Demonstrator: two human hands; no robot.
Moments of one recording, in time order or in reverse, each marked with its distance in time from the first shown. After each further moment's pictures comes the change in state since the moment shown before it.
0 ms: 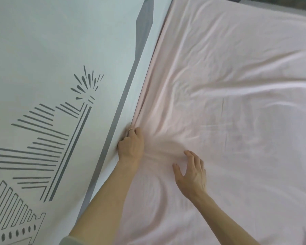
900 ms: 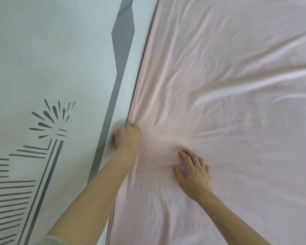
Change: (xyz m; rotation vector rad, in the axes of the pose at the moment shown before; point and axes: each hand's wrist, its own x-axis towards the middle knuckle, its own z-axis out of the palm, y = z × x) left_hand 0.079 0.013 -0.034 0.472 -0.012 0.143; right_hand 0.054 0.014 0.009 -0.071 -0.076 -0.063
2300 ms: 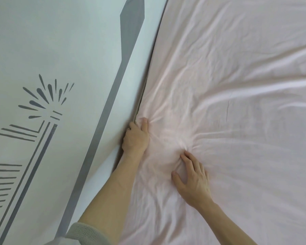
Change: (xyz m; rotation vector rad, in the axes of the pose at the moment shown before) left_hand 0.009 0.052 0.030 -1.243 -0.085 -0.571; right_hand -0.009 0.017 0.003 0.000 -0.025 -0.080
